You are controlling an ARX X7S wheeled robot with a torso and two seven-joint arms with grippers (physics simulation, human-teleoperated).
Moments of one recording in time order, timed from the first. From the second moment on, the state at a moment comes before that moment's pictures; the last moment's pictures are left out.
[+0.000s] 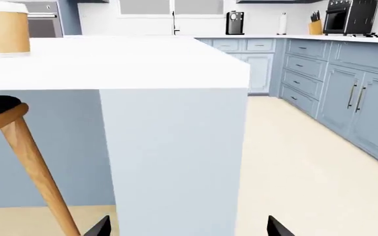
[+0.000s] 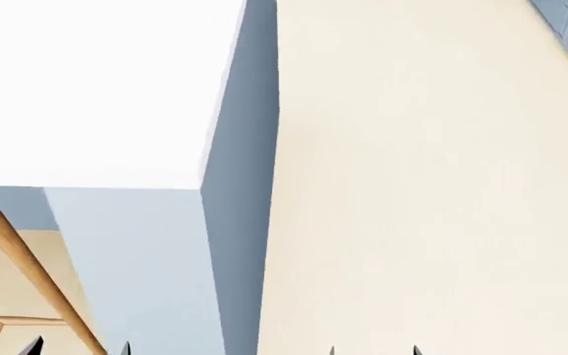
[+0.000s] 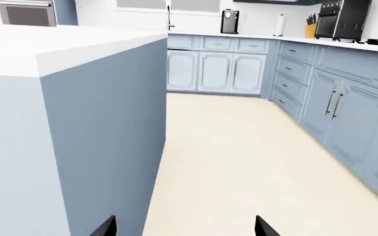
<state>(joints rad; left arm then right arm) 0.00 -0.17 0.19 0.01 -0.17 0.01 -0.16 0.02 0.17 -0.22 0.00 0.13 0.02 0.20</state>
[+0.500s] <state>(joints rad) -0.01 -0.18 0.21 0.00 -0.18 0.01 -0.17 0.03 0.18 -0.24 0.00 0.14 0.02 0.21</state>
